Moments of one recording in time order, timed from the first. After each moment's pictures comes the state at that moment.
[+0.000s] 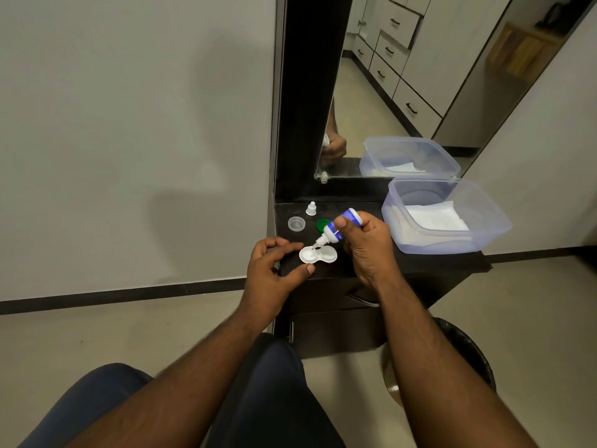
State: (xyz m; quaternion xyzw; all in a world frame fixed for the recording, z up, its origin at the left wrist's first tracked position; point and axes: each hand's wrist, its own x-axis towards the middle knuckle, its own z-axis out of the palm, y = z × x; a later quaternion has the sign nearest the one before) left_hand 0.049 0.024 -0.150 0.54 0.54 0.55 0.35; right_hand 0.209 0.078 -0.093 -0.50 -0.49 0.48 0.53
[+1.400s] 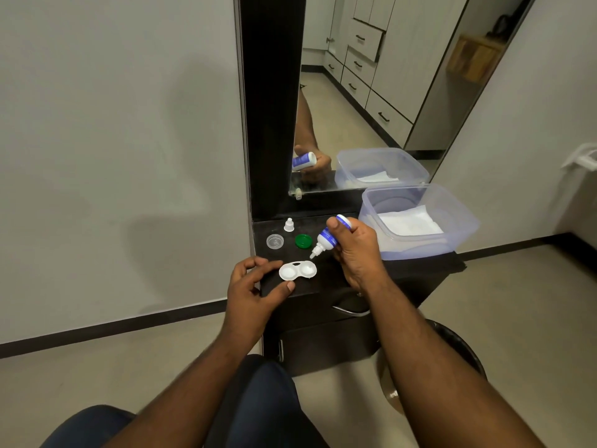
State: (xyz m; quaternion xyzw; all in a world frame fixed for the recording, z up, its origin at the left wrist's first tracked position) left_hand 0.050 0.021 -0.145 0.55 0.55 0.53 0.33; right_hand 0.224 0.088 -0.086 -0.51 -0.43 0.51 0.55
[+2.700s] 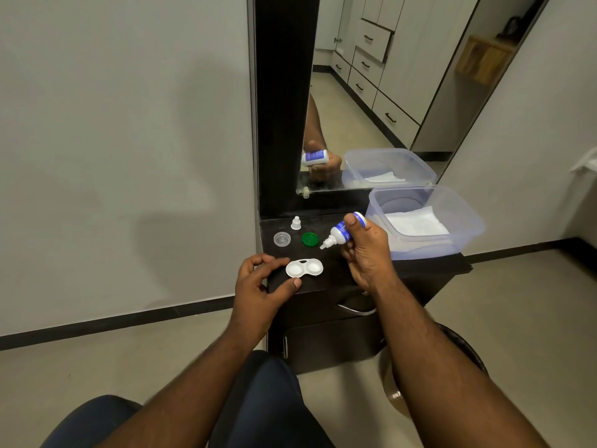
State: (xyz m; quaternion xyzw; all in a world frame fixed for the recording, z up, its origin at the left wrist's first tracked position) left_hand 0.049 0.019 -0.144 0.55 0.54 0.53 0.34; right_hand 0.226 0.084 -0.080 -0.50 -0.36 0.53 0.58
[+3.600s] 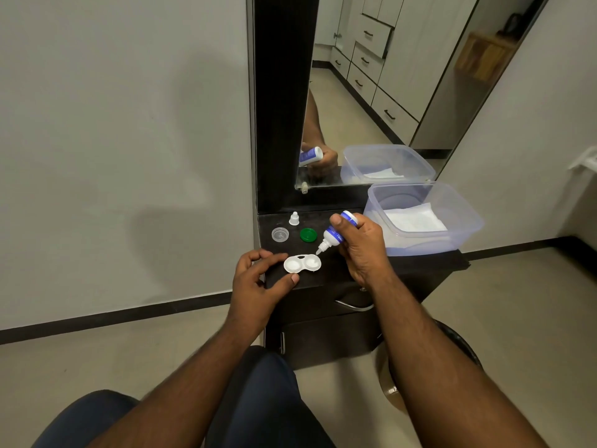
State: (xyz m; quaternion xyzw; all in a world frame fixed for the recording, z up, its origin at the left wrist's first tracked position) left_hand 0.049 0.020 -0.147 0.55 0.55 0.53 0.34; right_hand 0.223 0.086 -0.085 -0.51 -0.41 0.51 0.56
